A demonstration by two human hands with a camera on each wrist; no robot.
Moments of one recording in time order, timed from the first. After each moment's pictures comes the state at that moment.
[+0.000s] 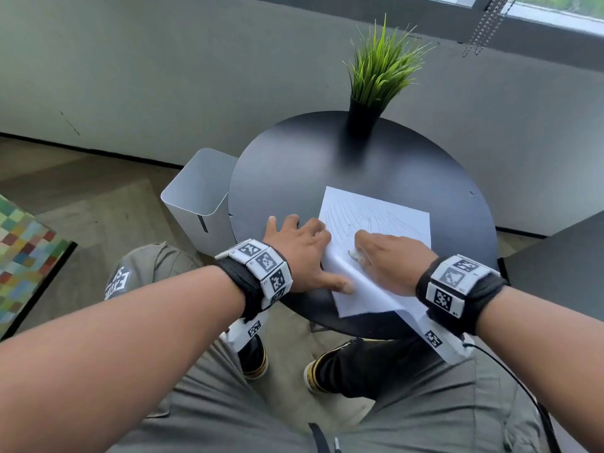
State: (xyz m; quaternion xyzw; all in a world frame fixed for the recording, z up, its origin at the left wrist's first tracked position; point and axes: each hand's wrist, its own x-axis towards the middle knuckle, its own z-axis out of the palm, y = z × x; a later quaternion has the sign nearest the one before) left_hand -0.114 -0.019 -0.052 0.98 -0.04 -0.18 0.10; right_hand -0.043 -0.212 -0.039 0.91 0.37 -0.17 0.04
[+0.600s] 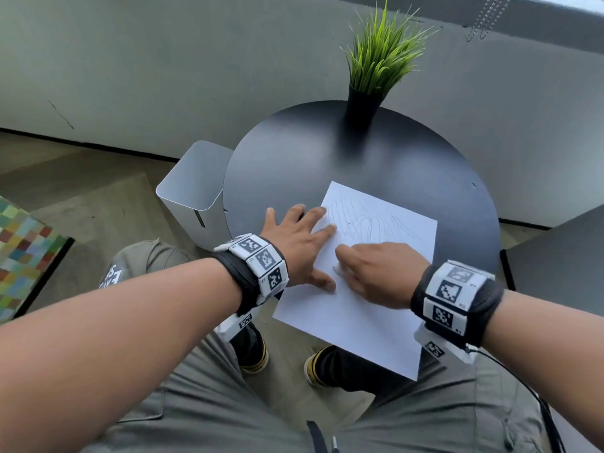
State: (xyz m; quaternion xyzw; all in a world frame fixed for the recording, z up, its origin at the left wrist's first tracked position) left_hand -0.105 -0.013 -0.065 0.98 -0.08 -0.18 0.04; right_hand -0.063 -0.205 -0.044 0.87 0.46 -0.16 0.06
